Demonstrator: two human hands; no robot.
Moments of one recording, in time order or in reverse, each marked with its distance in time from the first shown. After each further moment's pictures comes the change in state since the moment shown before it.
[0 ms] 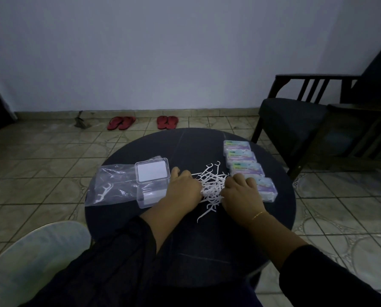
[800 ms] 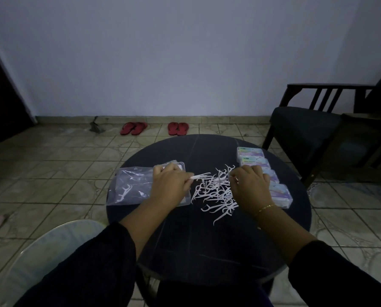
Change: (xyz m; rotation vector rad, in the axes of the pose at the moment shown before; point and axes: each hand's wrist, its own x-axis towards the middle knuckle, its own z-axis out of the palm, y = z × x) left_hand -0.035 -0.060 -0.024 -0.160 0.294 -0.130; right_hand 0.023 -0.015 -0.026 0.412 0.198 0.295
